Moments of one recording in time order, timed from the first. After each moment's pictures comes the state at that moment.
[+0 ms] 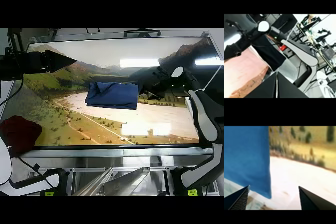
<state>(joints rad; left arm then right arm) 0.11 -1.37 1.58 0.13 -1.58 -1.01 0.05 -1.80 1.48 -0.94 1.19 1.55</state>
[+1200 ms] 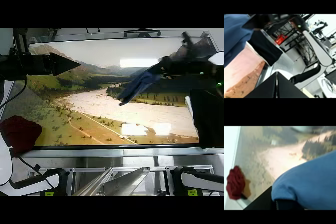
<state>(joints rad) 0.07 -1.37 1.58 0.13 -1.61 -0.99 -0.11 -1.36 1.46 -0.55 1.23 1.31</state>
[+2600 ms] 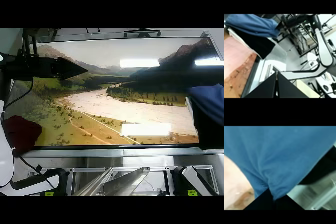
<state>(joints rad) -0.02 -1.37 1.58 0.14 -1.64 -0.99 -0.98 -0.97 1.08 -1.34 1.53 1.70</state>
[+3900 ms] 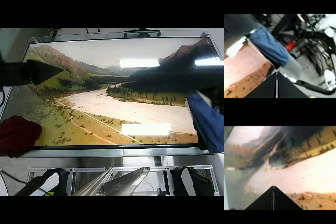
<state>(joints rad) 0.24 -1.12 1.40 0.14 -1.64 -1.01 -0.48 -0.68 0.99 -0.73 1.29 1.66</state>
